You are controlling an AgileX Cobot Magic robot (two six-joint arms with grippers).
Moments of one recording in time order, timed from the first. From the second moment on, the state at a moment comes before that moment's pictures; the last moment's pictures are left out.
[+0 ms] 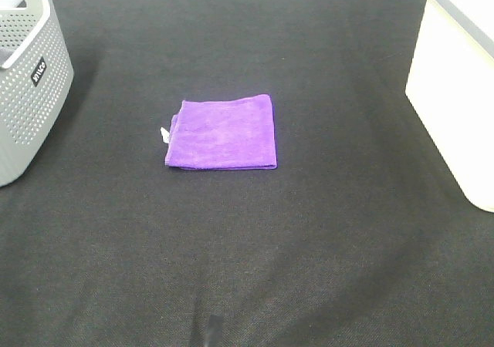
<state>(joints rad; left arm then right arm) -0.01 0.00 -0.49 0.06 1.05 -0.04 -0.02 0.00 -0.46 0.17 1.11 -0.16</state>
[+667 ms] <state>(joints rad) -0.01 0.00 -0.49 0.06 1.05 -0.04 -0.02 0.00 -0.46 0.13 1.11 -0.13</state>
